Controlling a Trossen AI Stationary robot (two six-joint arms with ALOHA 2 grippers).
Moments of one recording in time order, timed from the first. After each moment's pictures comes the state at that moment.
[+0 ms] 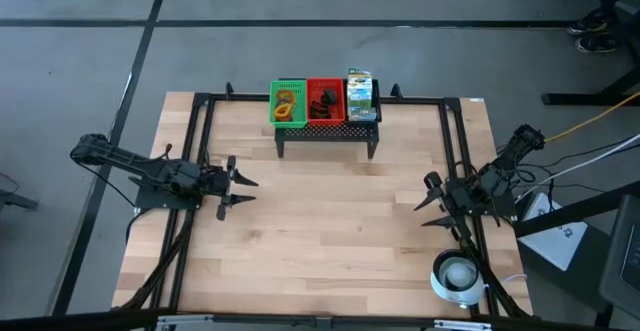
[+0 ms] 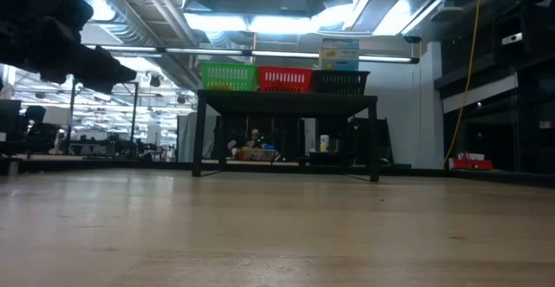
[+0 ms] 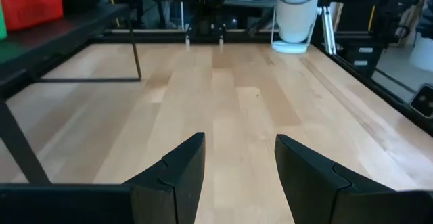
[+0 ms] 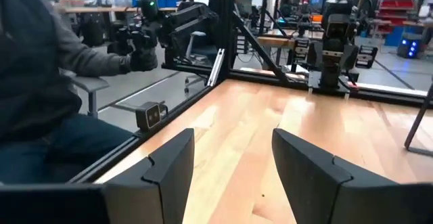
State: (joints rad) left arm -0.26 0.27 0.01 0.06 -0.22 -0.05; right arm 0.77 0.00 0.07 -0.11 0.33 0.01
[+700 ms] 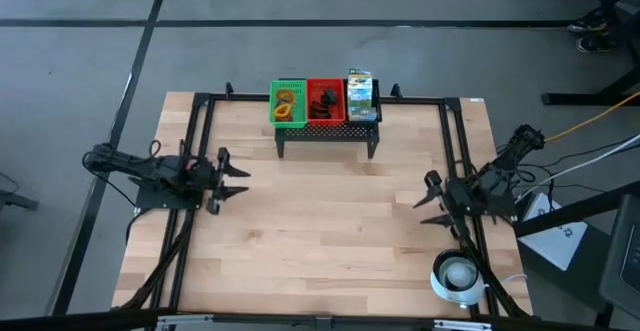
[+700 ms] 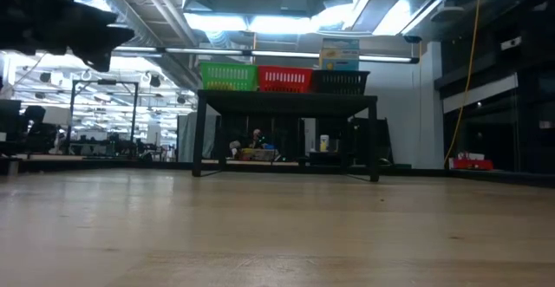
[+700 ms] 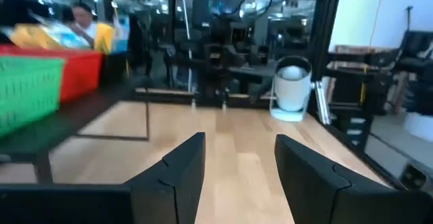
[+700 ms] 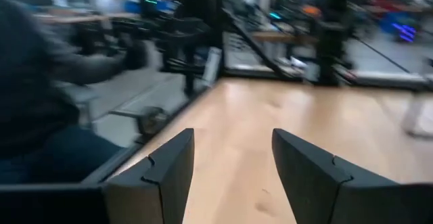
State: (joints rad) left arm -0.26 0.03 0.03 0.03 -0.26 -0.04; right arm 0.77 0.00 0.08 -0.14 0.40 0.09
